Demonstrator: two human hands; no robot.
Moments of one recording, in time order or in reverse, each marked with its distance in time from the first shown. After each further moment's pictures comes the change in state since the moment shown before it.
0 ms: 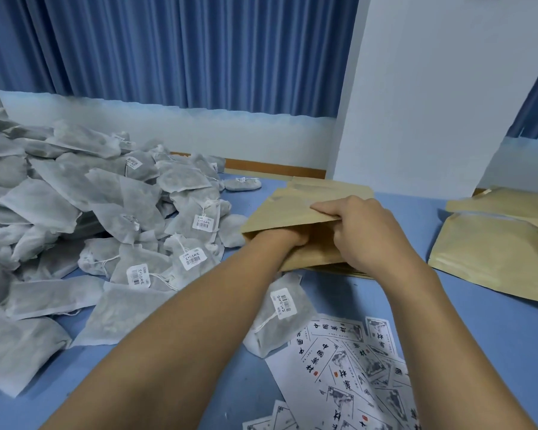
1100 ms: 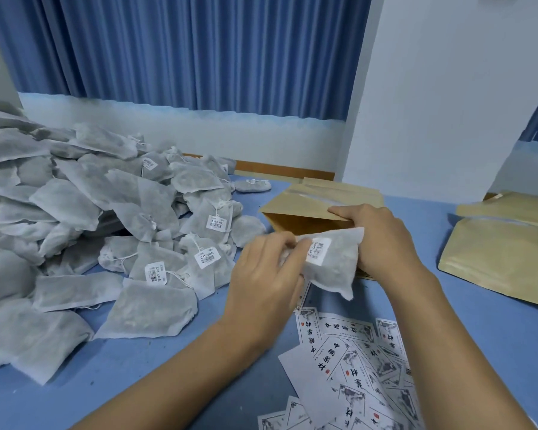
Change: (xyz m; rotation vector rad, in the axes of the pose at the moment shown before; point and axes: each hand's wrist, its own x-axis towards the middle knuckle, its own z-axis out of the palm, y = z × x) left_hand -0.157 -0.023 0.012 0.040 0.888 0.313; right_hand 0.001 0.007 0.009 -0.034 -0.044 0.064
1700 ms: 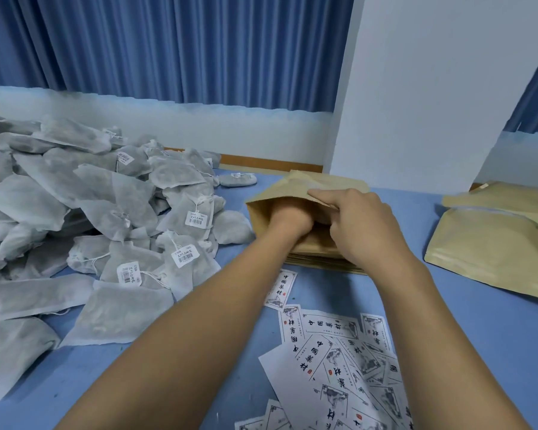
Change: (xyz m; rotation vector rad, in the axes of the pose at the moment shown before) left_hand 0.112 0.001 0.111 -0.349 -0.652 -0.471; right_hand 0.005 0.000 -0.004 0.045 0.109 -0.063
